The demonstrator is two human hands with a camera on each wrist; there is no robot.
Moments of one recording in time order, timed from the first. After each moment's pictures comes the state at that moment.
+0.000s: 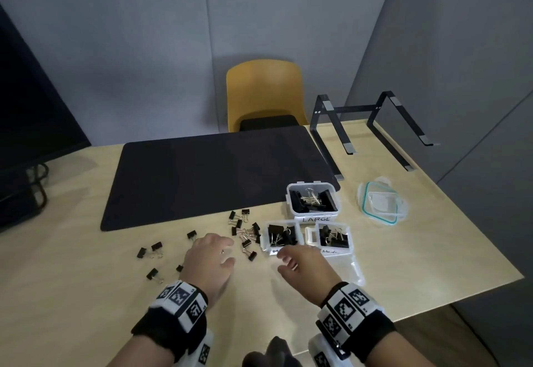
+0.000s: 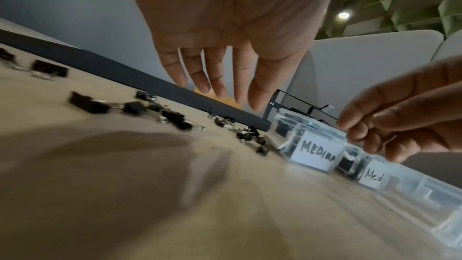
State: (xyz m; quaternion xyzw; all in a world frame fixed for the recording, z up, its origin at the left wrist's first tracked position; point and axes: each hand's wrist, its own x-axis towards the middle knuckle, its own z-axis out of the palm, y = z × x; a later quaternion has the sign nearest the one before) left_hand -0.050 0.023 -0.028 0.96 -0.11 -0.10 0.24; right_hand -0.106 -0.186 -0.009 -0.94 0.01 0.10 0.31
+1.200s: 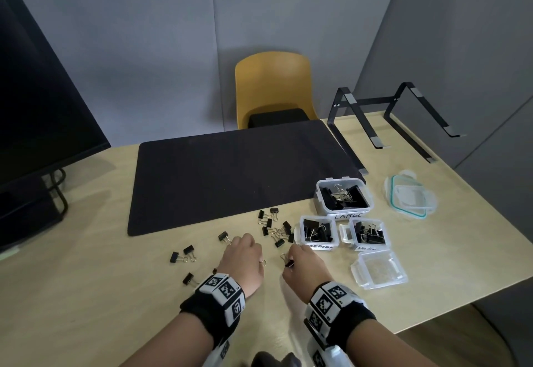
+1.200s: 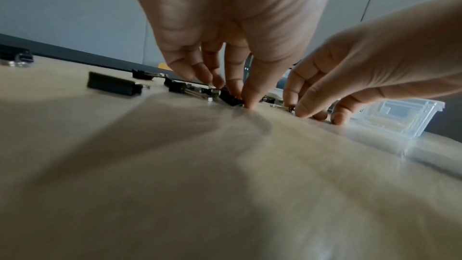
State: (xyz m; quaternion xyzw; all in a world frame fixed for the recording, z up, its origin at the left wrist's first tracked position) left_hand -0.028 0.039 -0.052 0.95 -0.25 -0.10 0.13; right_hand -0.077 -0.108 -0.049 -0.95 0.14 0.13 0.24
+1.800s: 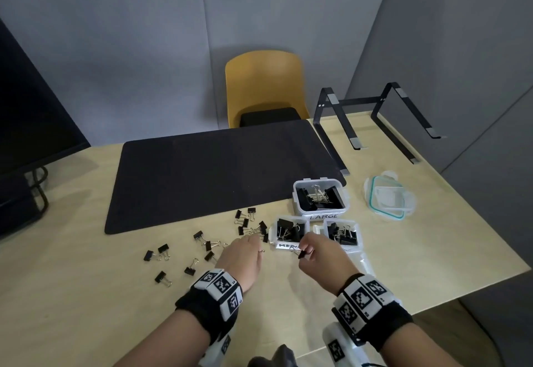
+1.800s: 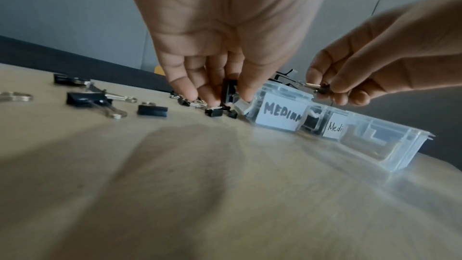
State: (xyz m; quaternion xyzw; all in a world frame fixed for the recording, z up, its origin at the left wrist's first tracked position) left_hand -0.040 -0.014 -0.032 0.95 -0.23 -0.12 0.18; right_hand -0.096 -0.197 -0.003 -0.94 0.09 0.10 0.32
